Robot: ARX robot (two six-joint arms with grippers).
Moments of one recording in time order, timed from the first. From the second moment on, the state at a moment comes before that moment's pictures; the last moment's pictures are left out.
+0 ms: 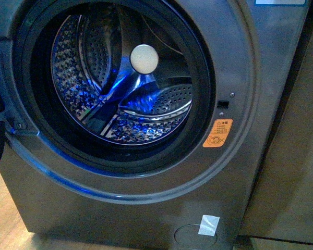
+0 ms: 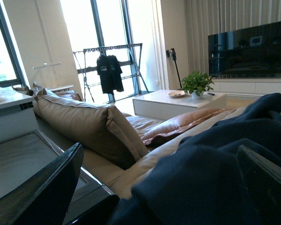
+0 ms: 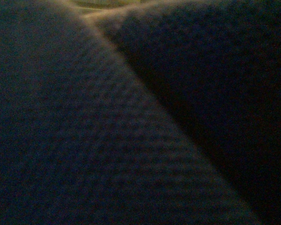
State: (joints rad) left arm -0.76 2.00 2.81 -0.47 0.07 0.16; right arm -0.07 1.20 1.02 1.05 -0.02 -0.20
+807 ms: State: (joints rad) left arm -0.76 2.00 2.81 -0.47 0.07 0.16; right arm -1.10 1.48 1.02 0.62 -0.60 0.04
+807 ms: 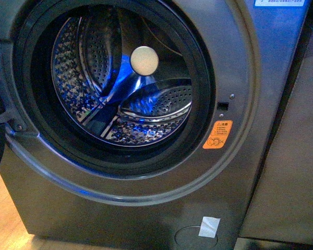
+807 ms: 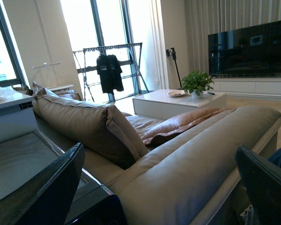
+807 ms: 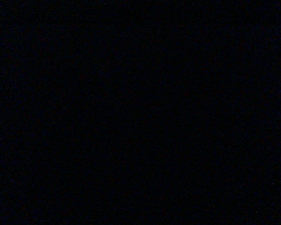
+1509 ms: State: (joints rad) left arm -0.76 2.00 2.81 -0.47 0.07 0.16; right arm -1.23 1.98 1.05 0.05 -0.58 -0.03
